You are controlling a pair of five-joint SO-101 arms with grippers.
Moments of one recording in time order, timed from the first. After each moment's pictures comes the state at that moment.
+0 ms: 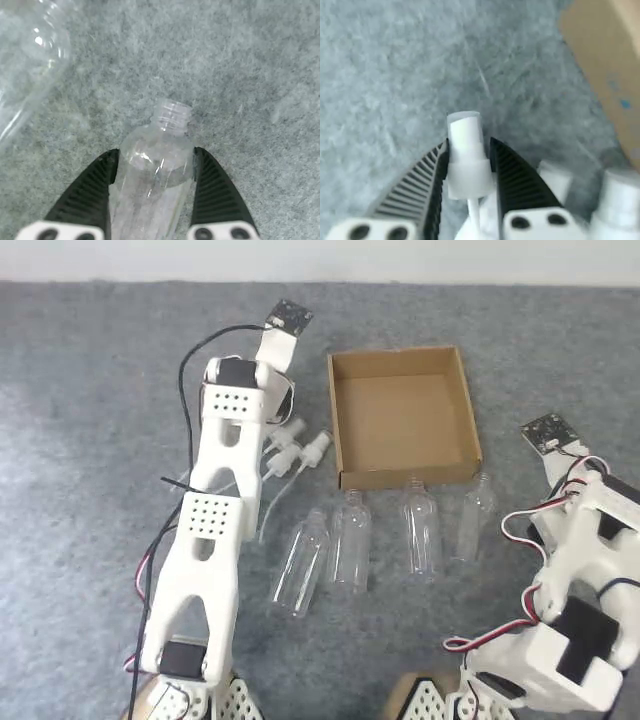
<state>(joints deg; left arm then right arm) 1.5 83.0 -93.1 91.6 -14.0 30.2 -0.1 34.6 50.7 56.1</state>
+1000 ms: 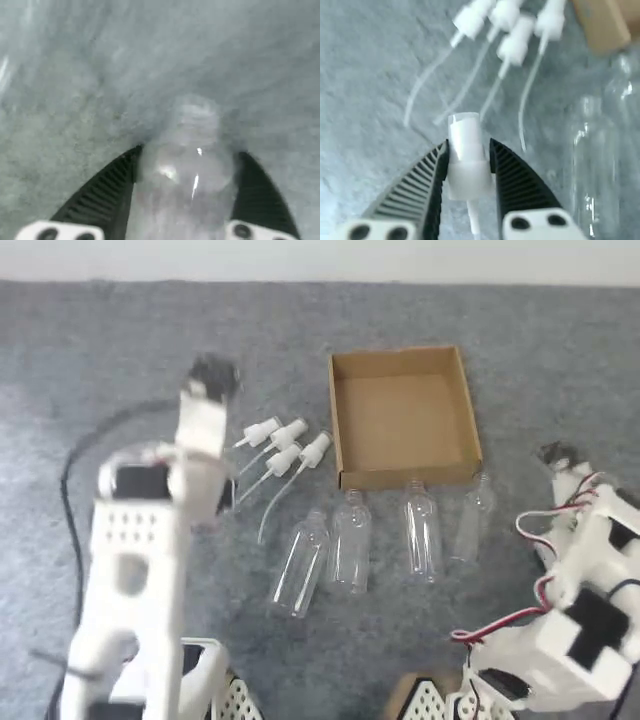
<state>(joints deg) -3.8 -33.5 38.4 75.6 -12.4 34.4 1.4 35.8 55.7 56.2</state>
